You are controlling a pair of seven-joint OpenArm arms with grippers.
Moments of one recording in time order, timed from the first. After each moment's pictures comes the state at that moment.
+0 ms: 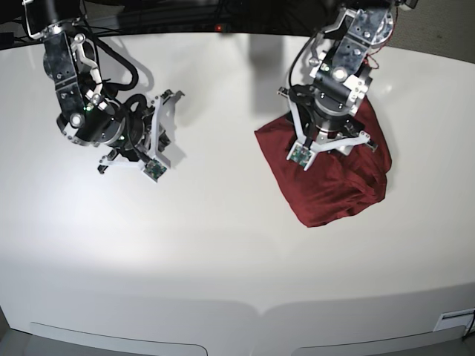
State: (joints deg) left arm 8.9 -9.2 25.8 102.5 16.2 0.5 53.2; right arm -4.7 25.8 -9.9 100.4 15.7 32.4 -54.0
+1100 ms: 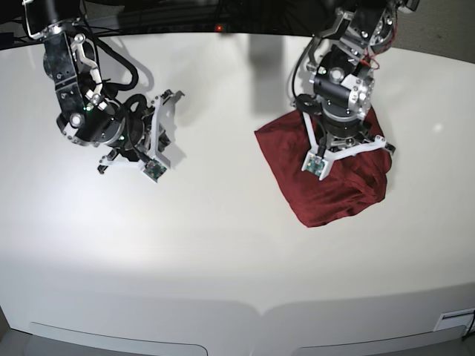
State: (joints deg) left arm 8.2 -9.2 25.8 104.4 25.4 5.8 59.7; right arm -4.7 25.8 -9.9 100.4 15.7 32.4 -54.0
